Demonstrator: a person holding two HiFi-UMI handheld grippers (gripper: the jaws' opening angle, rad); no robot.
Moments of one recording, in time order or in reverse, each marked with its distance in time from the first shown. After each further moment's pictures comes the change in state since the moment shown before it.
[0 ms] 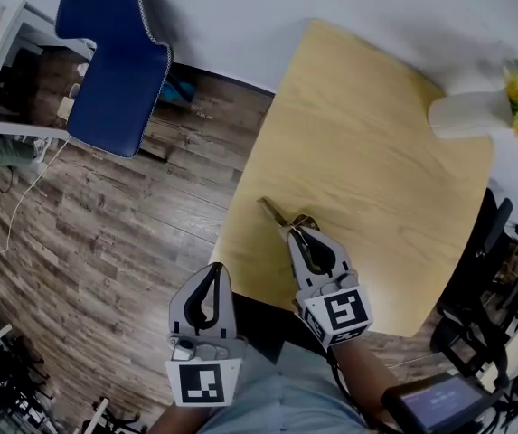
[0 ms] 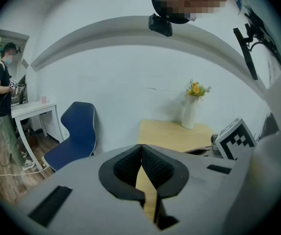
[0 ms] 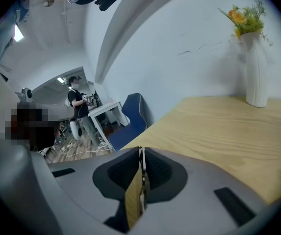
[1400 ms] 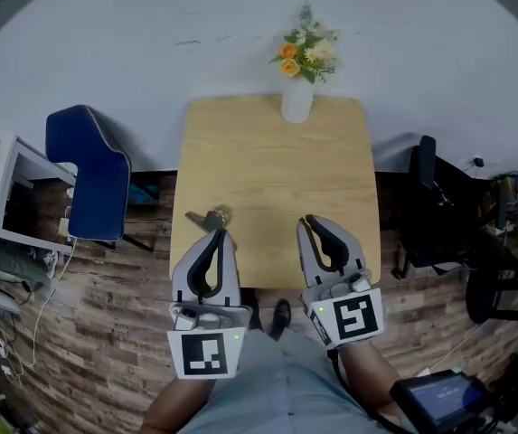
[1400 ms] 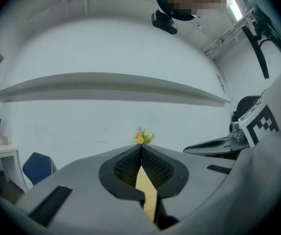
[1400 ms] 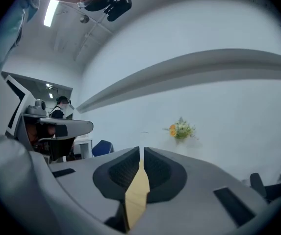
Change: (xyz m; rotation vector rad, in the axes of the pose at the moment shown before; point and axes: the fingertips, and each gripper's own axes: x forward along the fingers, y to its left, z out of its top) left arm -0.160 -0.241 0.122 0.267 -0.467 -0.347; right arm -0.360 -0.003 0.093 -0.156 -0.552 -0.411
